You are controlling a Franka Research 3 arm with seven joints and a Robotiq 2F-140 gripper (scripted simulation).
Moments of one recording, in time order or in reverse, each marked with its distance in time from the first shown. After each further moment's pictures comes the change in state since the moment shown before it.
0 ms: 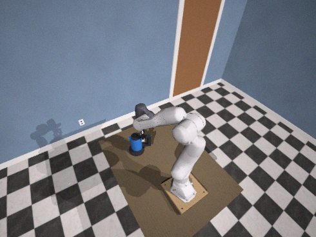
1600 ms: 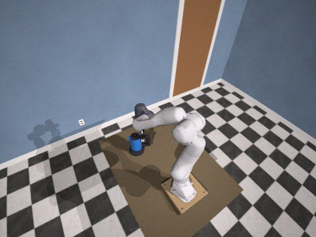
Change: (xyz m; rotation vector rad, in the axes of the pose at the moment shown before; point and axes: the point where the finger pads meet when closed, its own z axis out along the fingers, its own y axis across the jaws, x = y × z) arm -0.004 0.000 -0.001 0.002 -0.002 0.000
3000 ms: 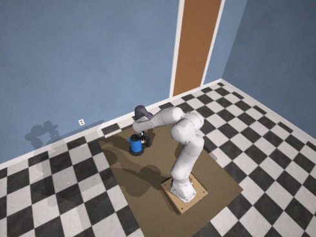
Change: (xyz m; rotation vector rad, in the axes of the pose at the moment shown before) arm -0.002 0.000 0.020 0.000 0.000 0.001
